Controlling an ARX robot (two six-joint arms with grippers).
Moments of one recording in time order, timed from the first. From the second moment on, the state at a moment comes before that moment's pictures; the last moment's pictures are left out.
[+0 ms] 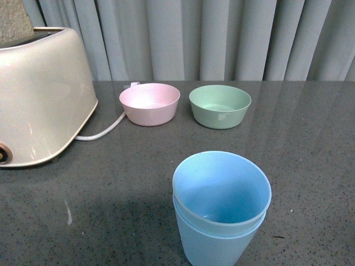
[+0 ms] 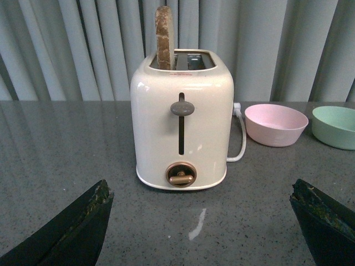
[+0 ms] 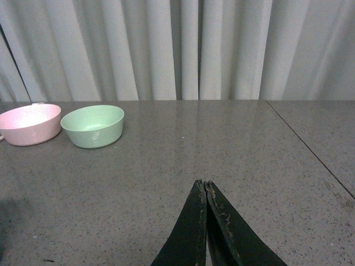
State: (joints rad) left arm 0.00 0.01 0.01 0.00 0.00 0.00; right arm 0.00 0.00 0.01 0.00 0.00 0.01
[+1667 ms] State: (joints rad) left arm 0.00 0.01 0.01 0.00 0.00 0.00; right arm 0.00 0.00 0.01 0.00 0.00 0.01
